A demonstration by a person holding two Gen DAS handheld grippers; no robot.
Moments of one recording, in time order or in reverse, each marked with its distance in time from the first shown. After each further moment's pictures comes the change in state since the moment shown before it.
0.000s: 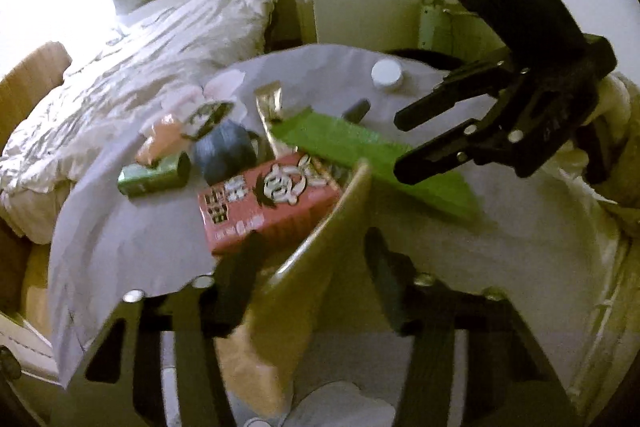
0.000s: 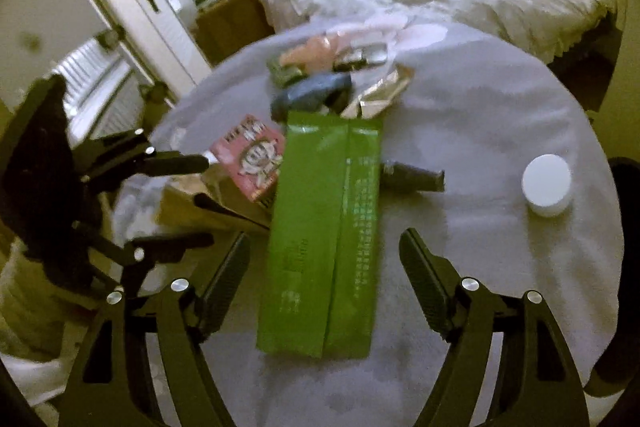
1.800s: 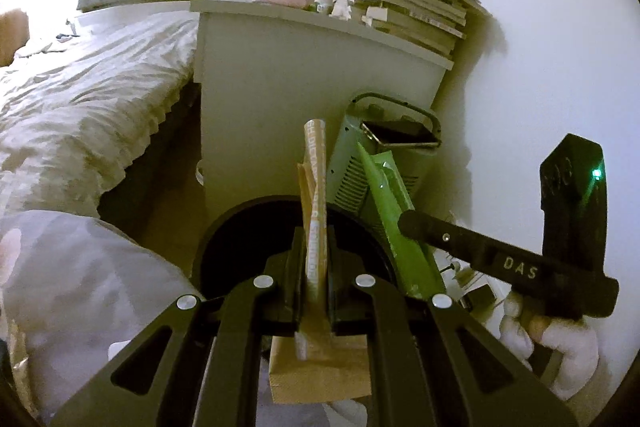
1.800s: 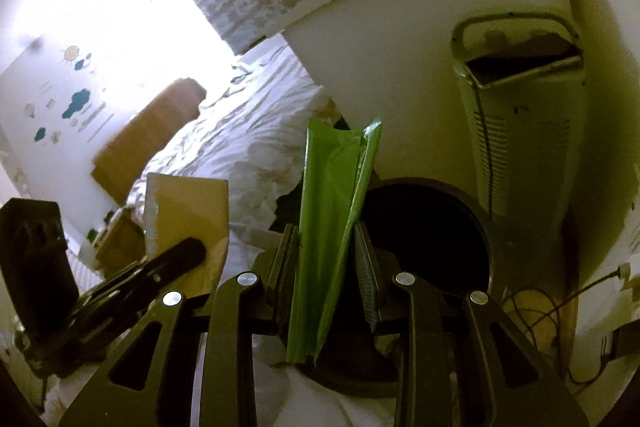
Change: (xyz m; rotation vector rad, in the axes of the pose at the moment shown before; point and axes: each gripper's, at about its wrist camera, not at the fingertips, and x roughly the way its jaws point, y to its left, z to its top) left arm 0.105 -0.160 0.245 -0.205 -0.208 -0.273; right arm -0.202 -0.260 -0.107 0.653 -0.597 -0.292
